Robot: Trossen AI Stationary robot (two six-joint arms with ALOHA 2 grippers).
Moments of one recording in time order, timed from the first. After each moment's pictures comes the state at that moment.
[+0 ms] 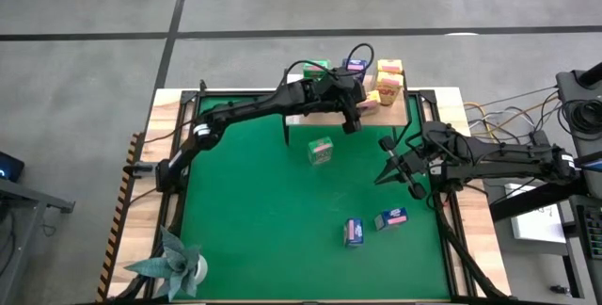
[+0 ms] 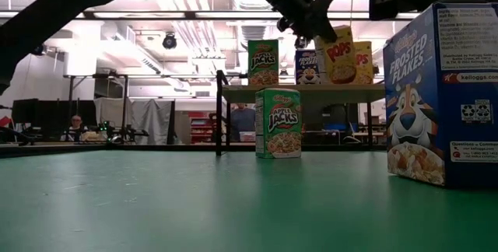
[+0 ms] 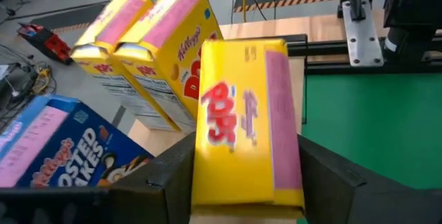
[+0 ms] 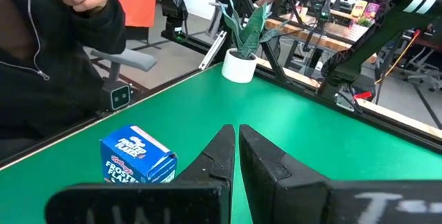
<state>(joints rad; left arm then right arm) 0.25 2.27 2.33 -0.57 -0.14 0.25 -0.19 0.65 0.42 0.04 -0.72 -0.36</state>
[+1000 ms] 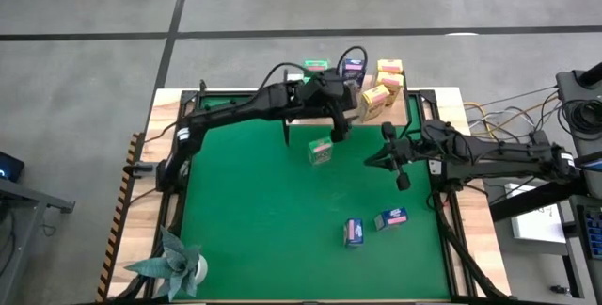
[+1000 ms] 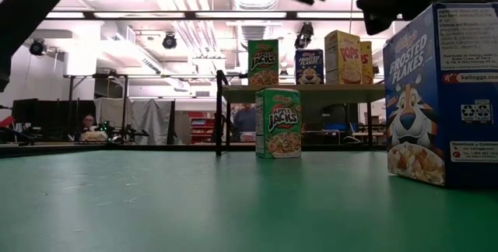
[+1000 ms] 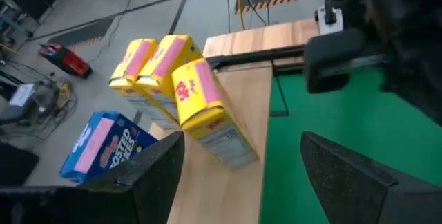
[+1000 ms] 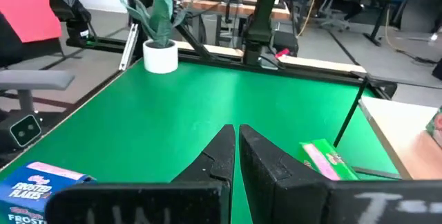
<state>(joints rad) 0.15 2.11 2.33 -0.74 -0.26 0.29 -0.19 0.69 0.45 0.07 -0.39 -0.15</state>
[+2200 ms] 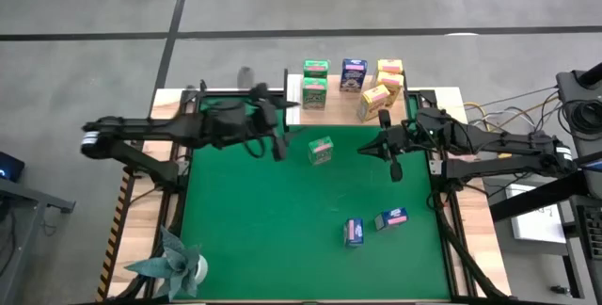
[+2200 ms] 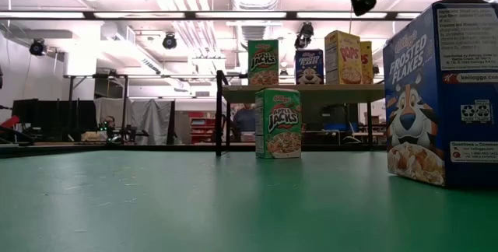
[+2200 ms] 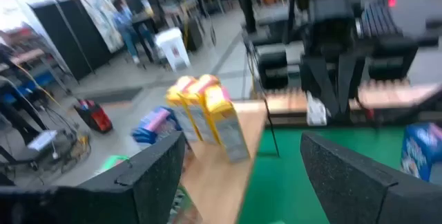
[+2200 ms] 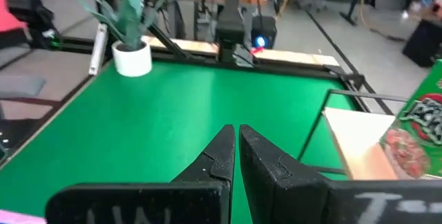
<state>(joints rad) 0.02 1.29 1.26 -0.11 -0.36 0.23 -0.19 0.84 0.72 -0.13 -0.30 -0.16</state>
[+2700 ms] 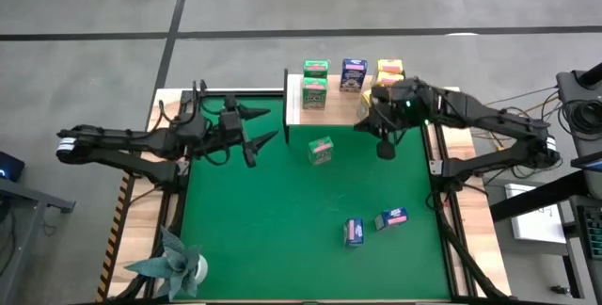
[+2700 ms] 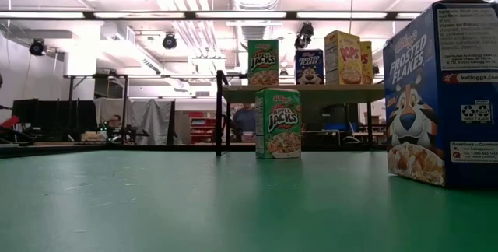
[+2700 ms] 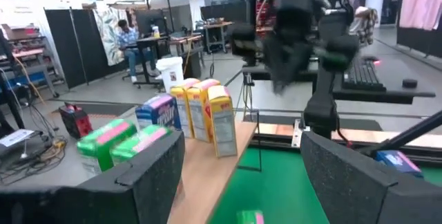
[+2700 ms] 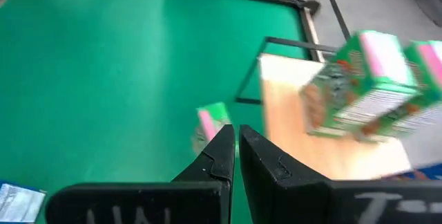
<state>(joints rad) 0.00 0.98 0.80 0.22 -0.36 0.10 -0.28 1.15 1.30 -0.77 -0.15 -0.33</state>
